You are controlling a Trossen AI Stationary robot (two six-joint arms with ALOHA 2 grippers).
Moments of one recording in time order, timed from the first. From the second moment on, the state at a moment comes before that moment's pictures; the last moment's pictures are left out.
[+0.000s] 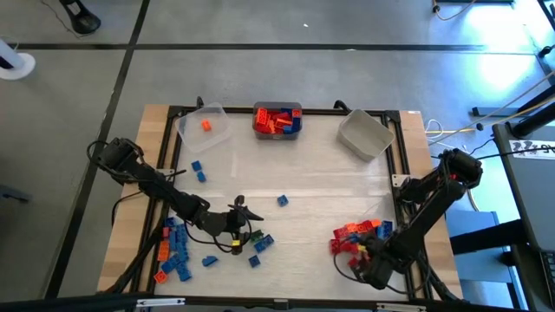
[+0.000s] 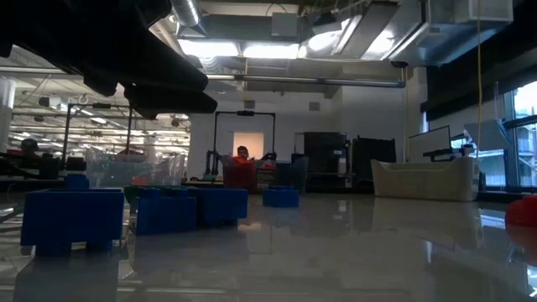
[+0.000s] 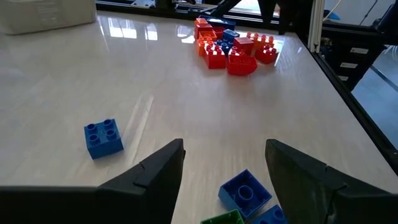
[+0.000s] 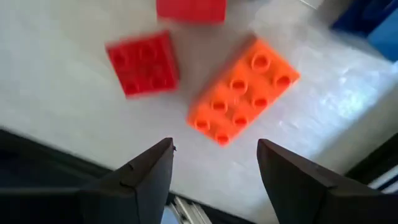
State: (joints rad) left arm -0.54 1.60 0.57 0.61 -0.52 -0.33; right arm 0.94 1.59 0.99 -0.76 -0.17 2.07
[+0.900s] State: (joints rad) left arm -0.54 1.60 0.57 0.62 -0.52 -0.34; right arm 0.94 1.68 0.93 -0.74 -0.10 2.04
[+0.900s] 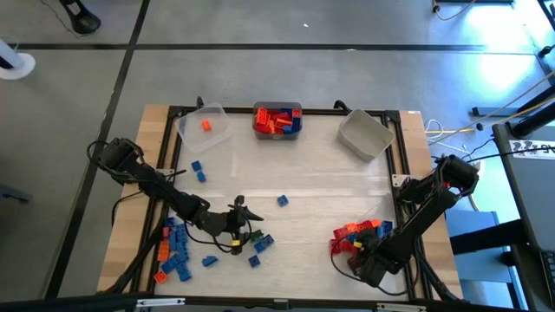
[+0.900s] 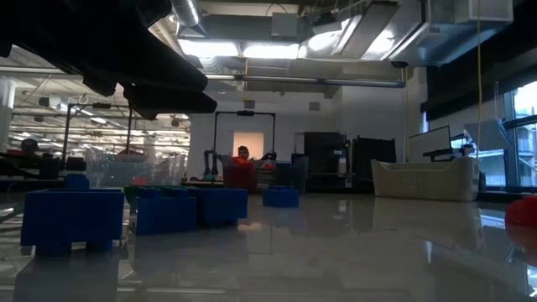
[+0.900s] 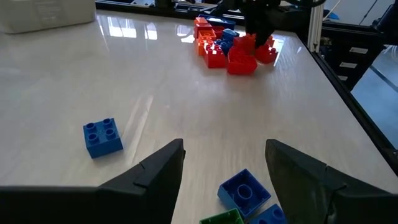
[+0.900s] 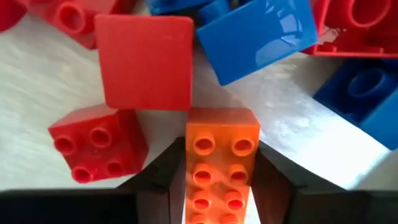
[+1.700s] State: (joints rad) left arm -0.54 1.60 0.57 0.62 -0.52 -0.33; right arm 0.80 1.64 1.32 -0.92 0.36 1.43
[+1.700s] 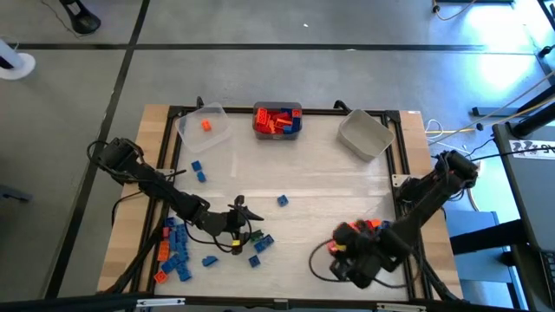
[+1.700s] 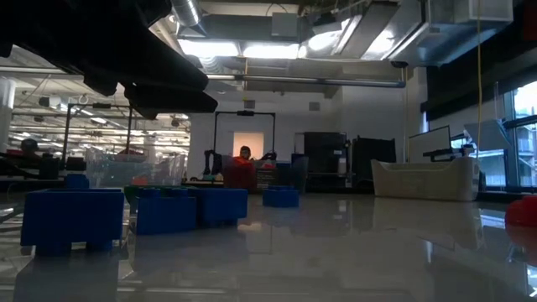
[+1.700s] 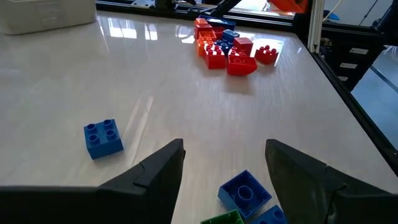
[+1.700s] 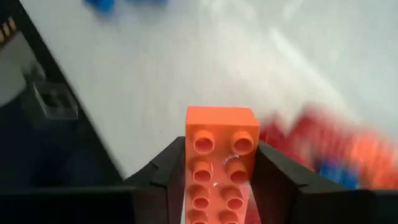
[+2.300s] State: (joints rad) left arm -0.54 1.60 0.57 0.60 -0.52 -0.33; right arm 0.26 1.64 1.34 -0.59 0.54 0.41
